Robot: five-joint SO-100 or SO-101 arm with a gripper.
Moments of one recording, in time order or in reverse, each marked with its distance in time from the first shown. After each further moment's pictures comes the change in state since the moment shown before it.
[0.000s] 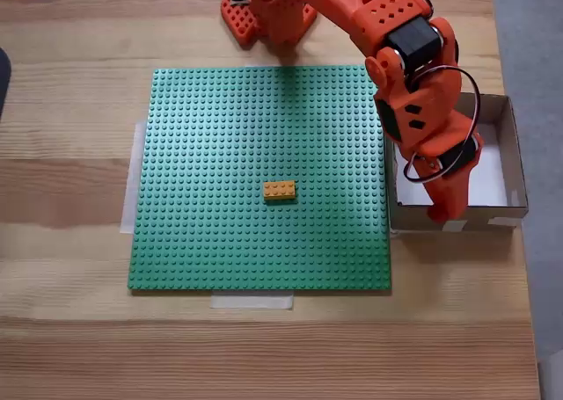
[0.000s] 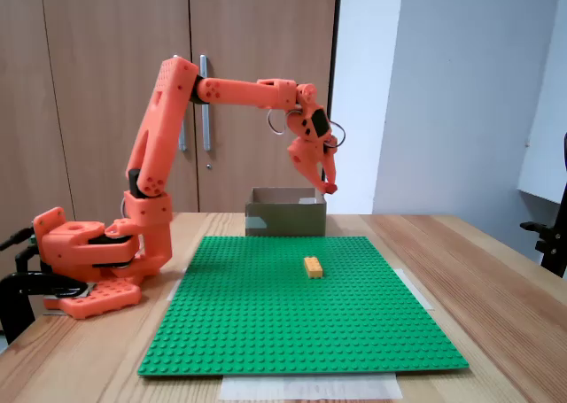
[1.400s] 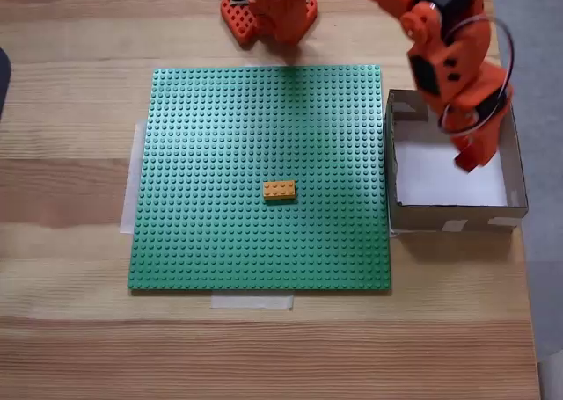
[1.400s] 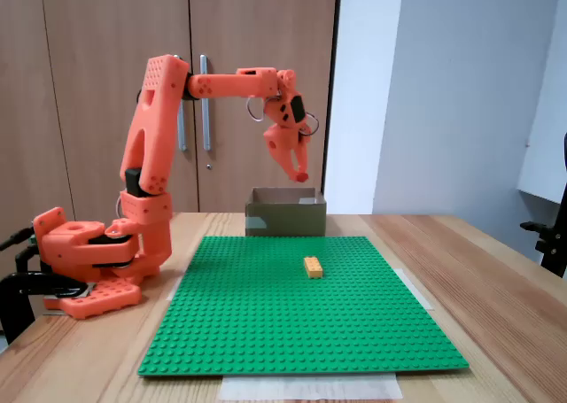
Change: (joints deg) arm -9.7 3.9 -2.9 11.5 2.9
